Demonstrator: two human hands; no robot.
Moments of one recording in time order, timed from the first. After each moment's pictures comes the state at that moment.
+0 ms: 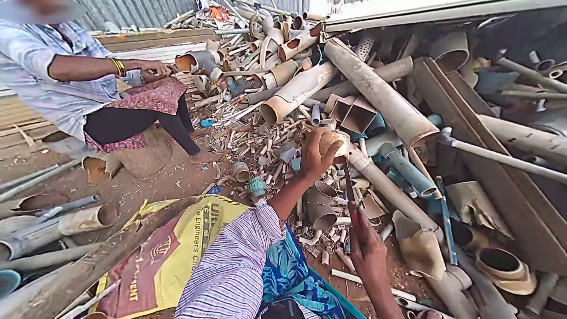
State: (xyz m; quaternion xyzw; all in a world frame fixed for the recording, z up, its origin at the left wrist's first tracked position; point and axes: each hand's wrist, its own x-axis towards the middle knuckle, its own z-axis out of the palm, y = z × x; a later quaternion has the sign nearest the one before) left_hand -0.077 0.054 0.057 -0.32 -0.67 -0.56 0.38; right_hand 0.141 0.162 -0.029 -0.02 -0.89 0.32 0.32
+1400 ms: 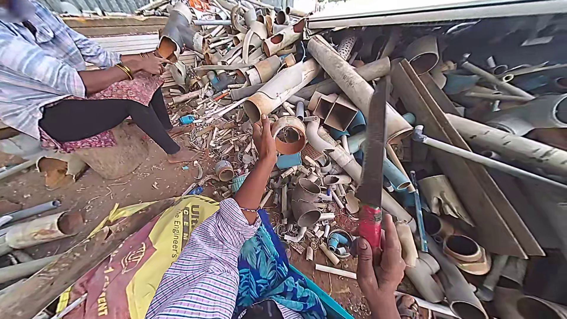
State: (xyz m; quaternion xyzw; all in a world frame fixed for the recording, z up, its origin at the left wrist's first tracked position) left_hand -0.109 0.016 0.086 0.02 -0.56 -0.81 0.18; right_hand 0.171 0.173 0.019 0.09 -0.80 0.39 0.45
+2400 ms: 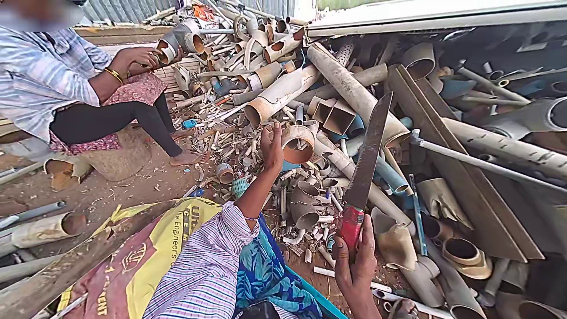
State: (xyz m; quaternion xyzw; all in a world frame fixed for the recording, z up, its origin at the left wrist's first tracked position) left_hand -0.079 0.034 0.087 -0.05 -0.59 -0.78 0.21; right_hand 0.170 0.152 0.011 0.09 -0.79 0.42 0.43
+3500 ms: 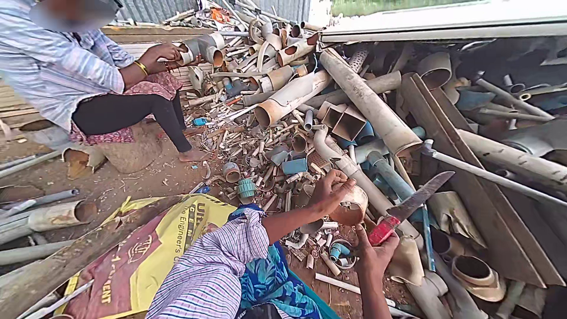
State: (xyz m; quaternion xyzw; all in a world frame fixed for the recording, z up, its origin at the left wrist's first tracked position) left_hand 0.014 0.090 0.050 -0.25 -0.70 -0.67 -0.05; right_hand 0.130 0.193 -0.026 -0.20 -0.63 0.65 0.37
